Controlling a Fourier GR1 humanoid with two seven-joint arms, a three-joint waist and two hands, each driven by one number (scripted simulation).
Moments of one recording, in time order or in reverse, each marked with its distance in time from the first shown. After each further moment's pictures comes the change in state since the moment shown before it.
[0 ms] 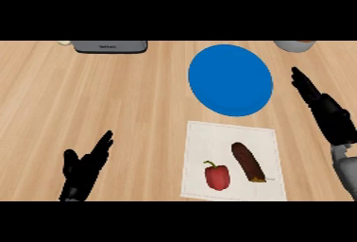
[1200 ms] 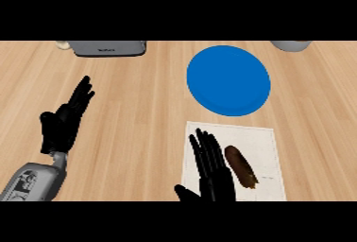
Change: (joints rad) left arm -0.279 0.072 0.116 -0.059 -0.157 0.108 -0.024; right arm 0.261 0.511 0.602 -0.072 1.170 -0.743 0.317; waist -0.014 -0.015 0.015
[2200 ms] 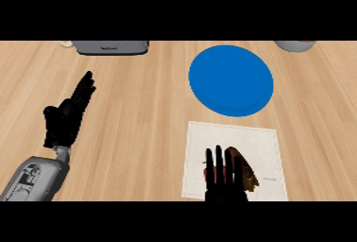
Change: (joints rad) left arm -0.041 -0.025 0.024 0.036 -0.025 -0.025 -0.005; right arm 0.100 -0.026 0.100 -0.293 0.395 0.854 0.608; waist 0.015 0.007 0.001
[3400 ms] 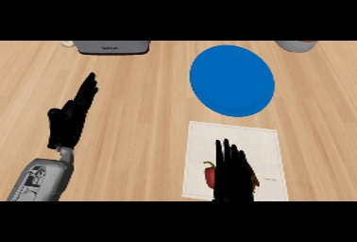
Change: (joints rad) left arm 0.014 -0.075 0.063 -0.010 -0.082 -0.057 0.005; right arm -0.076 0.029 -0.188 0.143 -0.268 0.044 -0.006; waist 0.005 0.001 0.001
